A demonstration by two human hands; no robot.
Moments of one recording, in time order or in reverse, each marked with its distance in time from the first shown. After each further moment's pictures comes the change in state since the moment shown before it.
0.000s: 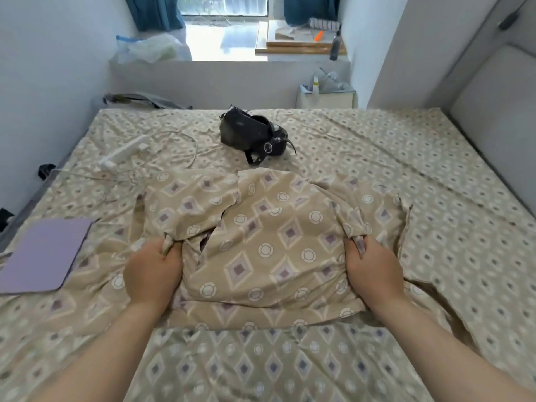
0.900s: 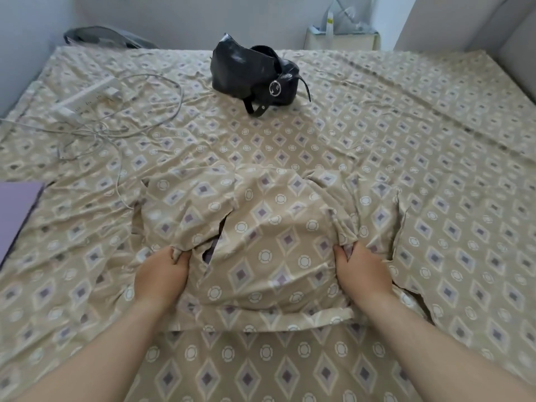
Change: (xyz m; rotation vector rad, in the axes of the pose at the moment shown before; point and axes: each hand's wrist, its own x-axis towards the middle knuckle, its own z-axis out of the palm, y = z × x) left_hand -0.017 -0.130 0.182 0.162 -0.423 -0.161; right_hand 0.024 0.085 0.200 -0.236 -0.259 0.174
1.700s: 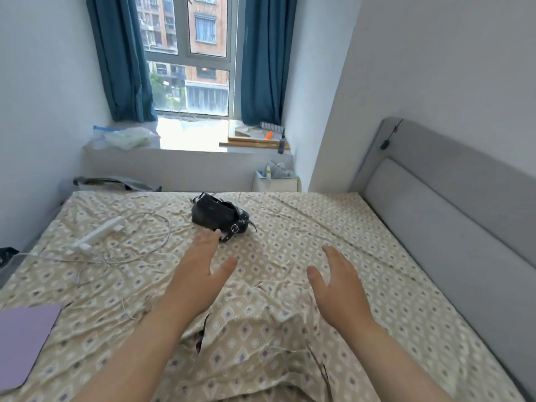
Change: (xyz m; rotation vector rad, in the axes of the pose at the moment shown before) left_hand -0.148 0.217 -0.359 -0.394 -0.069 0.625; right_hand -0.227 -0.119 -0.365 0.261 0.291 -0.345
